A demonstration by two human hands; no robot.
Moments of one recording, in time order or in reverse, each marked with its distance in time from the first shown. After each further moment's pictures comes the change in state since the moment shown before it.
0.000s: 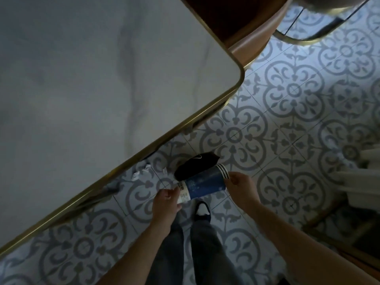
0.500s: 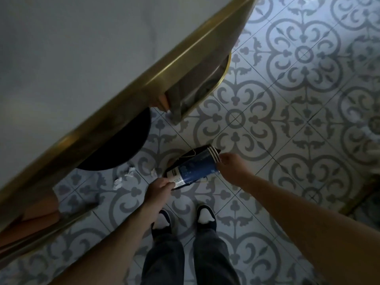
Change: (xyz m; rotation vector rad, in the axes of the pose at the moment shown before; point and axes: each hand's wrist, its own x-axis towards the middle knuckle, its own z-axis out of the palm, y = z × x) left_hand 0.195 -0.043 0.061 0.343 -0.130 0.007; right_hand 0.182 0.075 0.081 -0.068 -0.123 0.075
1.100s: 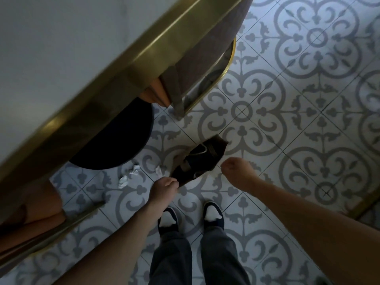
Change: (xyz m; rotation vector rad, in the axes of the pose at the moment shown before) left_hand 0.026 -0.012 0.010 0.036 -0.021 -0.030; right_hand 0.015 0.031 0.013 -0.018 -0.091 0.045
